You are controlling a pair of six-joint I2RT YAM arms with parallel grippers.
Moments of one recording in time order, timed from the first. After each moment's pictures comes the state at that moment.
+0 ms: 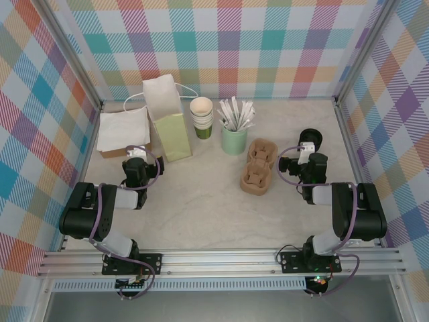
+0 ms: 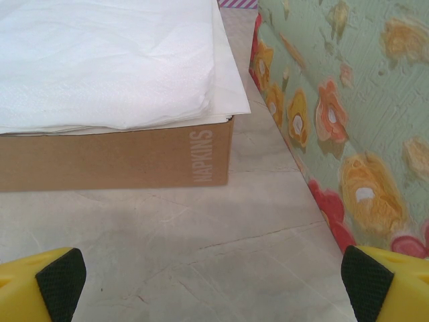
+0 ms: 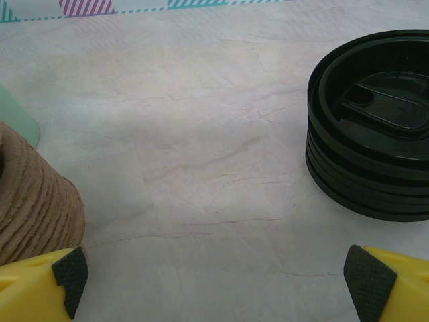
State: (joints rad) left arm -0.10 1.56 0.39 0.75 -0.22 -0.11; right arm -0.02 1.53 0.41 0.68 -0.16 0.03
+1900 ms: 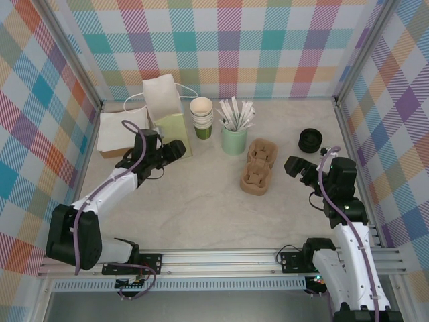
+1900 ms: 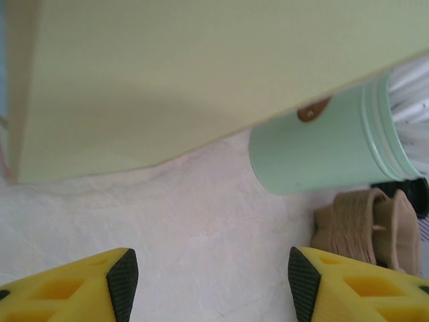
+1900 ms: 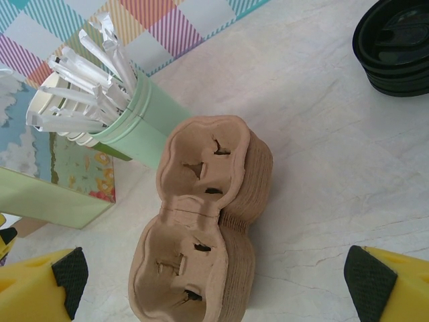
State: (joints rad) left arm -0.28 1.34 0.86 -0.16 0.18 -0.71; right arm -0.01 0.65 0.66 -0.52 -0.33 0.49
